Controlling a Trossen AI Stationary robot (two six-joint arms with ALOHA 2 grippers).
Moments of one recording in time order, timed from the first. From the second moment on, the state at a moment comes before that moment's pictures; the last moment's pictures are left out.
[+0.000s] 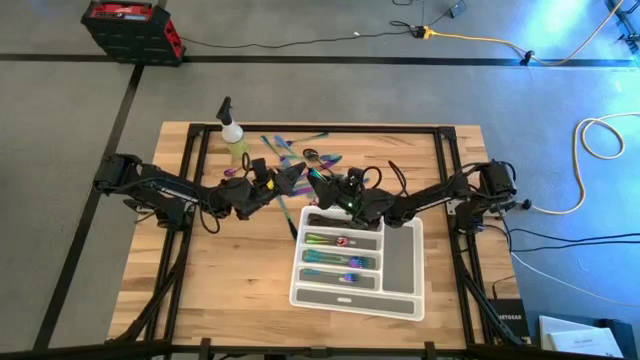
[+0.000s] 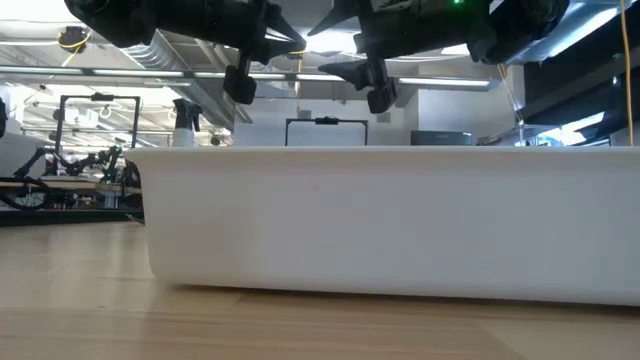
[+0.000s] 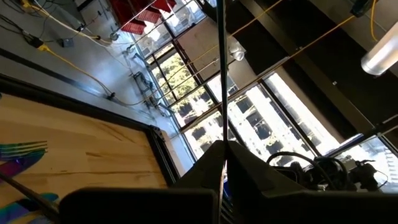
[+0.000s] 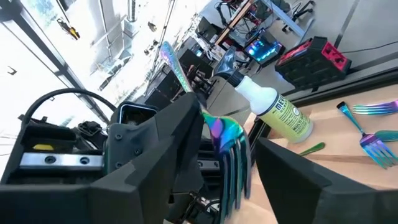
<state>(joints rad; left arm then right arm) -0.07 1.42 0.65 0.95 -0.75 -0.89 0.11 1.74 0.88 0.98 0.68 0.88</state>
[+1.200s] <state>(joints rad) -0.09 1.42 0.65 0.91 -0.75 -0.81 0.11 1.74 0.88 0.99 0.71 0.82</state>
